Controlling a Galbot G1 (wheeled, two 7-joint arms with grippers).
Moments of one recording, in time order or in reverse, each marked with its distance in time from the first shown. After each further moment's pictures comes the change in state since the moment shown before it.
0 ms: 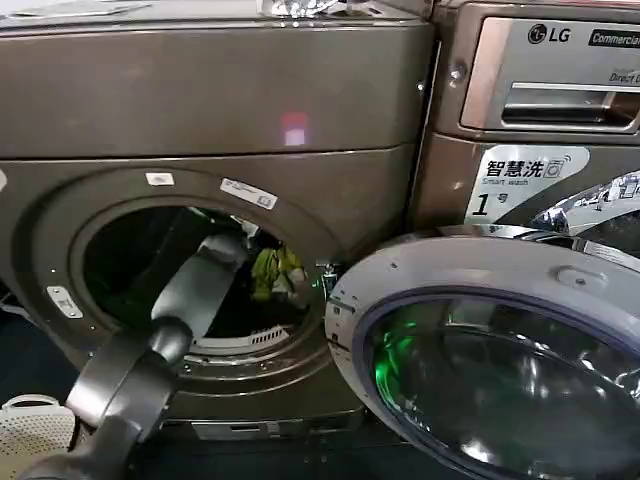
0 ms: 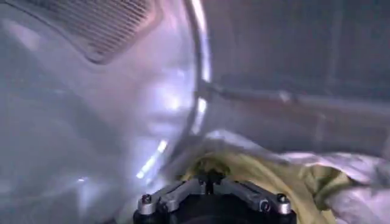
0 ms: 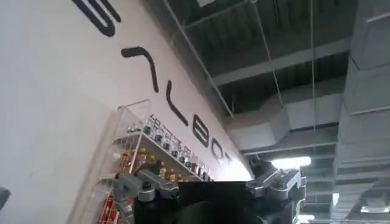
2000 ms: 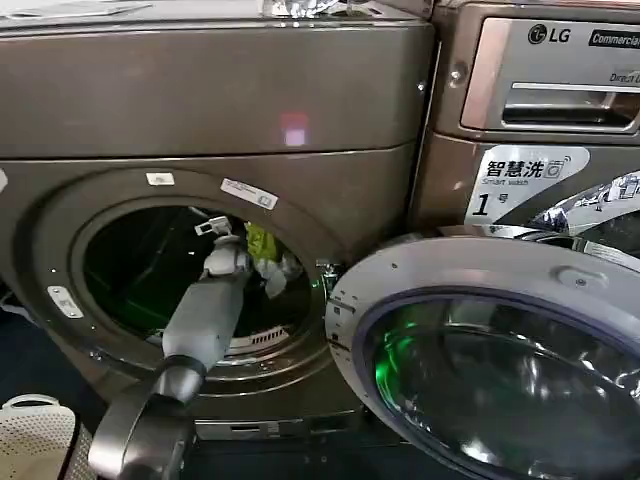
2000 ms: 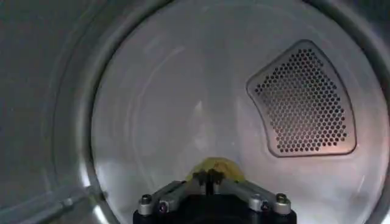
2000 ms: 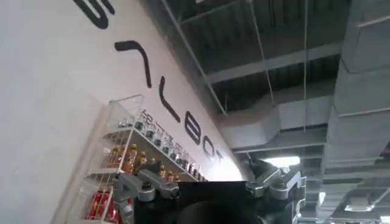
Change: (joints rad) left arm 0.195 -0.056 -0.349 -0.310 -0.257 -0.148 -0.591; right arm -0.003 -0.006 0.012 -0.013 -0.035 -0.016 0.020
